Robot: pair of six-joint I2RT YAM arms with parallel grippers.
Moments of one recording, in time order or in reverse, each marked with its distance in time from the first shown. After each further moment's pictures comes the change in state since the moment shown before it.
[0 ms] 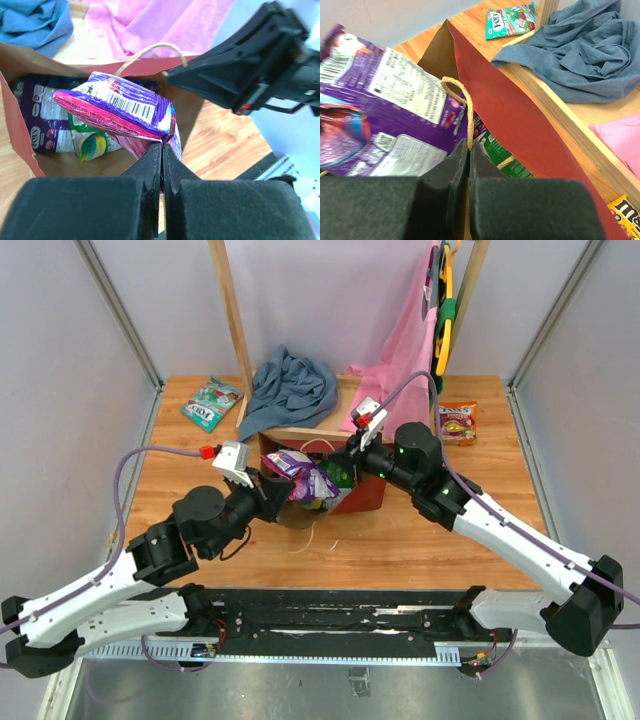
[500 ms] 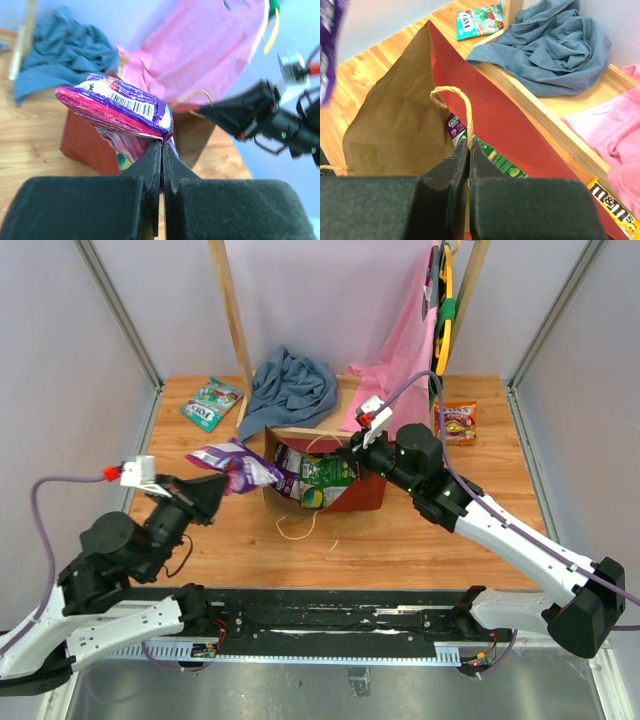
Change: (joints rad) left arm 0.000 -0.291 0.068 -0.193 -0.134 0.014; right arm 0.010 0.000 -0.002 -0.008 0.127 -0.027
